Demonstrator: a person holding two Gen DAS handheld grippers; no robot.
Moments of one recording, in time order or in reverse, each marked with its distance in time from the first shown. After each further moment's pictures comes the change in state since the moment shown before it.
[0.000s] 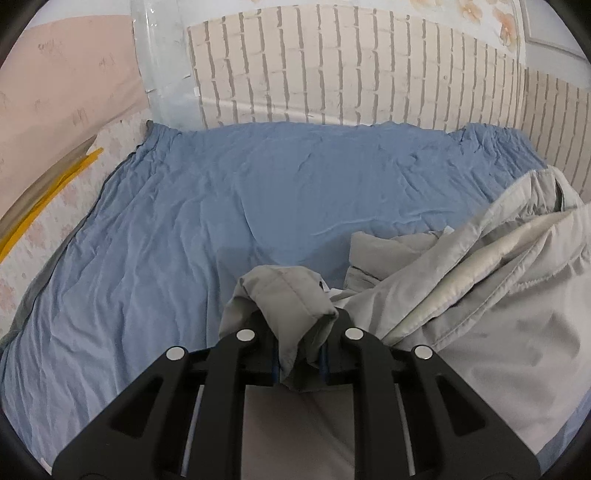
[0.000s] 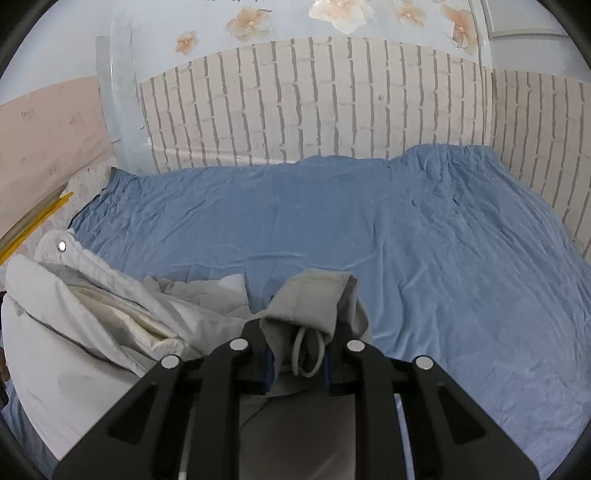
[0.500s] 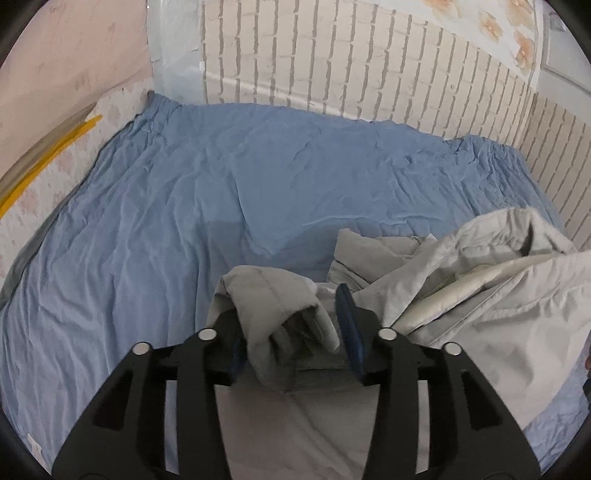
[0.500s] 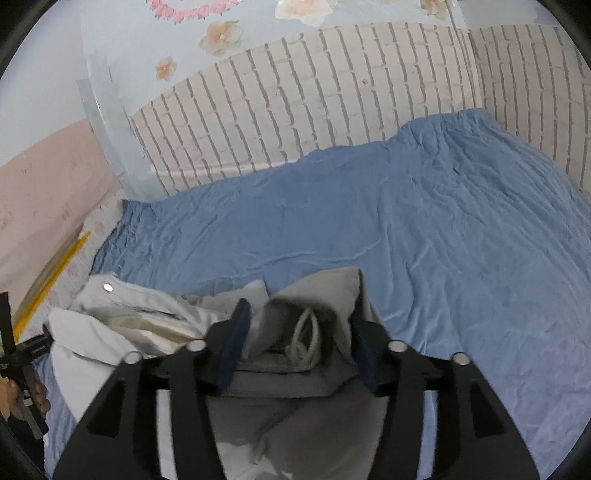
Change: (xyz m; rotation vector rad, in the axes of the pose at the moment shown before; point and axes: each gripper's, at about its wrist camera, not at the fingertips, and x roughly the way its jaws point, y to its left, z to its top) left arm -0.019 0.023 0.015 -0.116 0.087 -0.075; right arm -0.036 -0.027 0.014 0.181 0.014 0.104
